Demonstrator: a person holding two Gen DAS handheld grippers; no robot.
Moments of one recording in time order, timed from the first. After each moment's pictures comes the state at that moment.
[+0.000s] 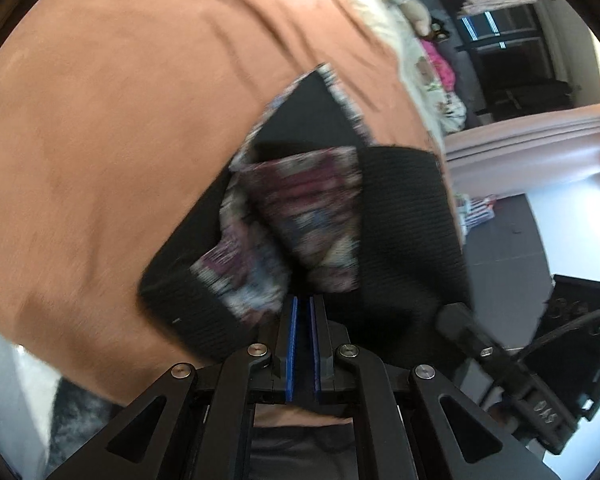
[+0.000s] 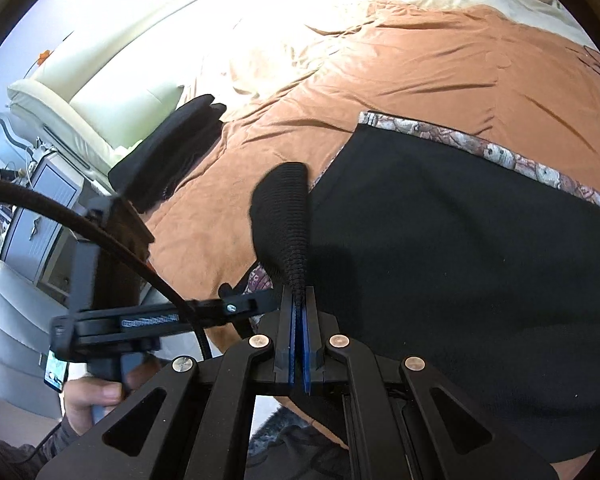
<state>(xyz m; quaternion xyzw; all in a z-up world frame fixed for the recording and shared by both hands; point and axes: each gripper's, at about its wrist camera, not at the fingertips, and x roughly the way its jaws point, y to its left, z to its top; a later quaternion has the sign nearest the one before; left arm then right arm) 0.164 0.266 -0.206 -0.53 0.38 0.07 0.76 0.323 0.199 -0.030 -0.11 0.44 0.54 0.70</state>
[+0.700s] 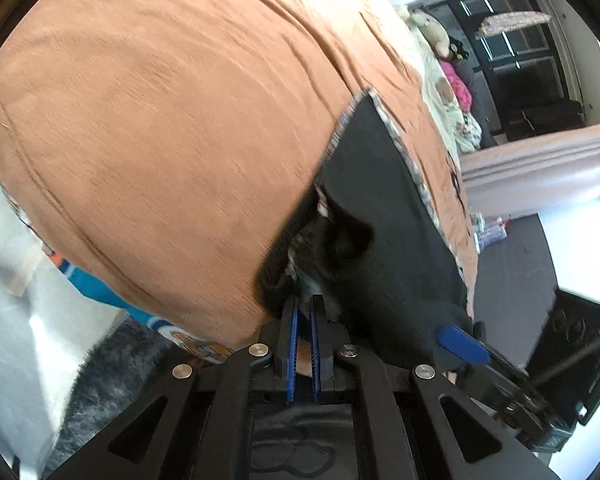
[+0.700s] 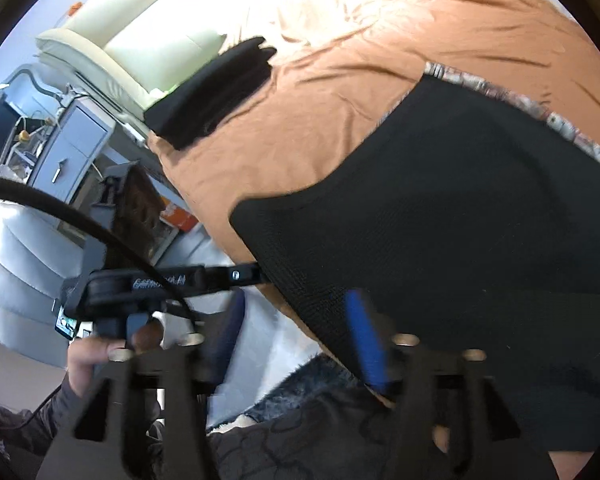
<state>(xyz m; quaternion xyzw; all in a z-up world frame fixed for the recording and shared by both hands) 0.097 0.278 -0.211 -0.53 0.35 0.12 0.76 0.304 0.210 -0.040 -0.16 0.46 0.59 0.64</state>
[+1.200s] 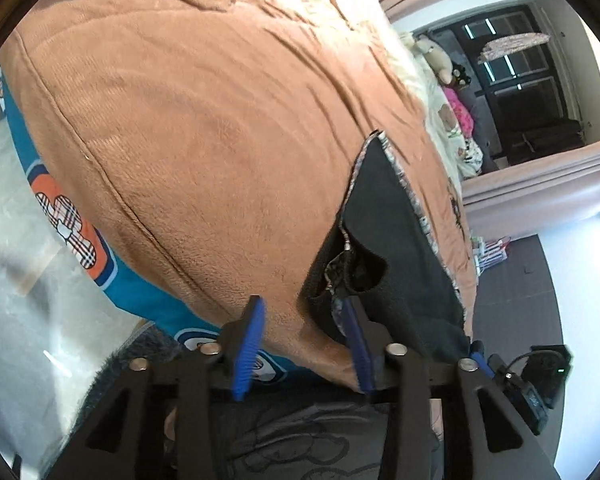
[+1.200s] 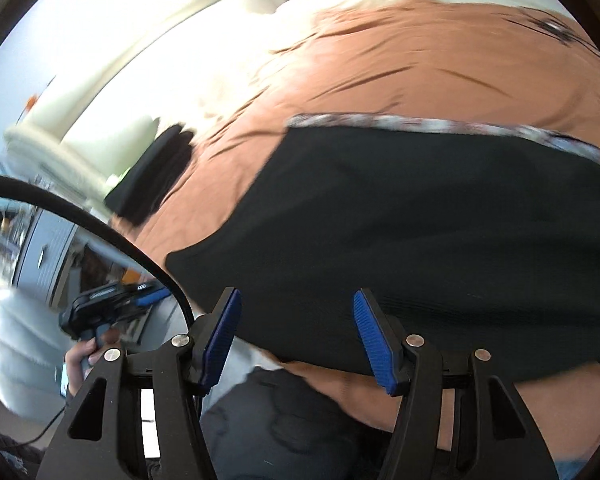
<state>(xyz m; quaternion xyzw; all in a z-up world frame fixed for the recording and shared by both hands) 0.061 0.289 -0.190 -0.54 0.32 0.14 0.77 0.384 0.065 -0.021 -0.03 0.46 0.49 0.74</state>
